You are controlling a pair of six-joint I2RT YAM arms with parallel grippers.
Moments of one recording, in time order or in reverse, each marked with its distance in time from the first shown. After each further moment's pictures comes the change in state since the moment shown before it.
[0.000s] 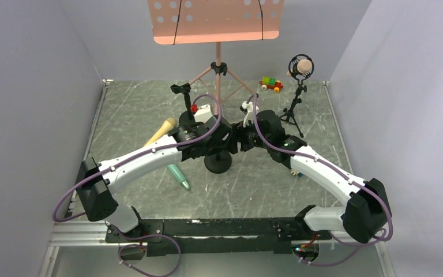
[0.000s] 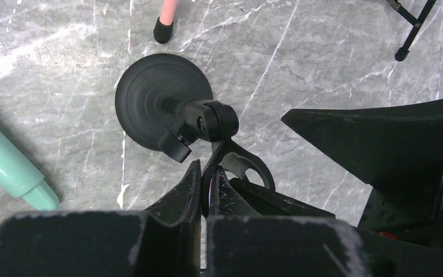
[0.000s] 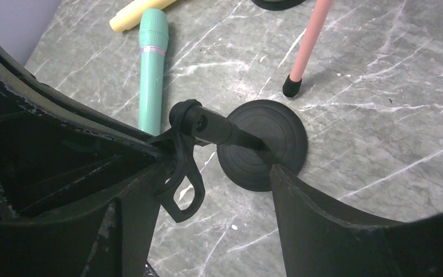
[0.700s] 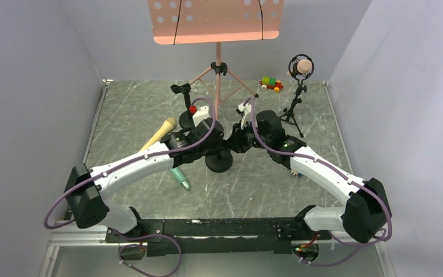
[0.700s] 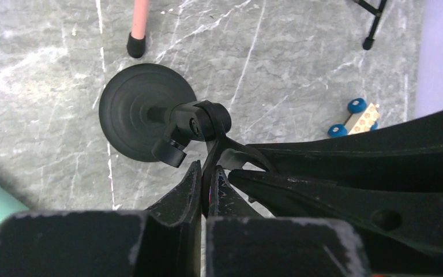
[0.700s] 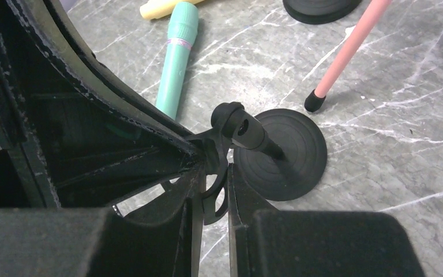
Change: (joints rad) left arm 0.013 -0.076 -0.135 0.195 0.046 0.111; right arm -0.003 0.003 -0.013 0.053 -0.098 -0.096
